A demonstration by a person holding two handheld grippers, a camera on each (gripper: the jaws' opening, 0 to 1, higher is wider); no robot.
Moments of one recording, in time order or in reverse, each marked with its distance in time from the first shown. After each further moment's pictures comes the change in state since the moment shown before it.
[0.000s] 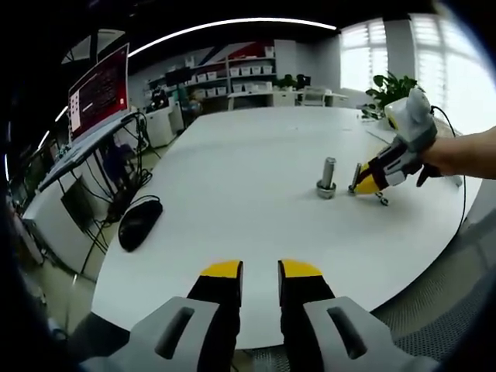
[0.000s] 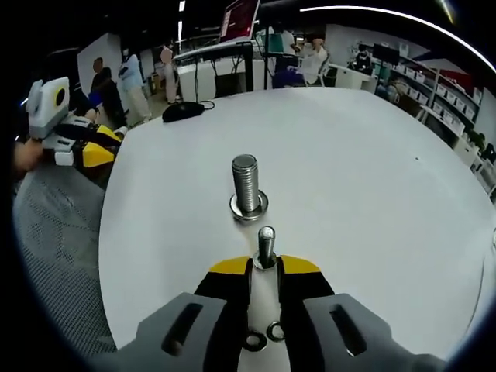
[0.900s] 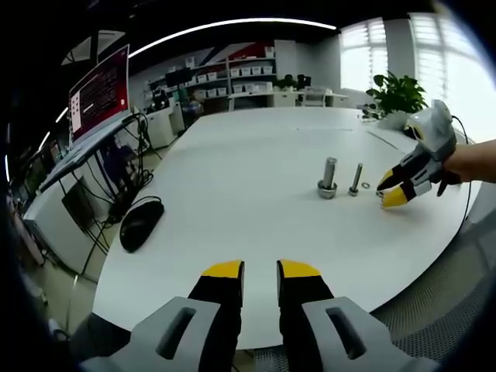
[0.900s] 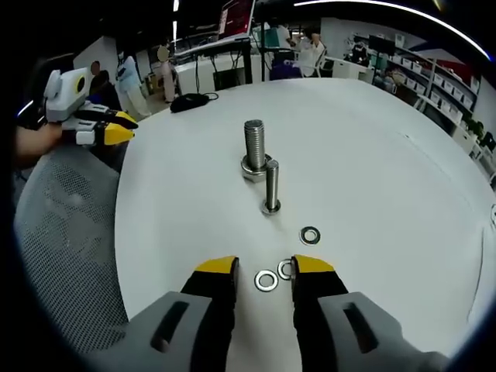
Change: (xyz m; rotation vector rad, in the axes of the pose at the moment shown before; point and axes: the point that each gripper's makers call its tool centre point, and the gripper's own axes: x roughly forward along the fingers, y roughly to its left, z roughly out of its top) left arm -0.001 0.002 0.001 0.001 -0.007 0.005; right arm -0.044 0.010 -0.040 0.015 0.027 -0.009
